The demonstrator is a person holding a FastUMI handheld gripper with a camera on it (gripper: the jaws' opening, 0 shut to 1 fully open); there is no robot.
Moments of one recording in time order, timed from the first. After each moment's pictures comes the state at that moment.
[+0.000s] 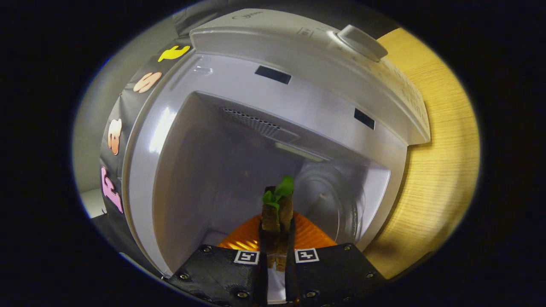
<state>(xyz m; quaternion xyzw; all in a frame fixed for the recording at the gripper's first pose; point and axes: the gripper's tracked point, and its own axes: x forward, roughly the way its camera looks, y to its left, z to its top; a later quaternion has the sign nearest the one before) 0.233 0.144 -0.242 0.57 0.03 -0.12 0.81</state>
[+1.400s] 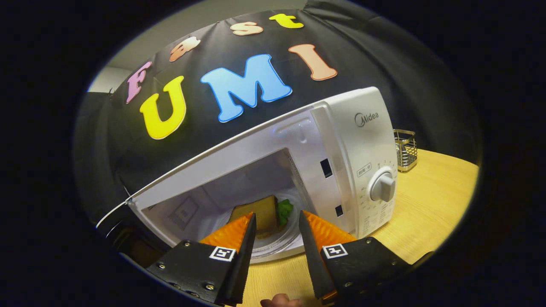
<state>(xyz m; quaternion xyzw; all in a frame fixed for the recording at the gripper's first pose) 0.125 0.103 -0.203 0.20 0.10 -0.07 0.97</state>
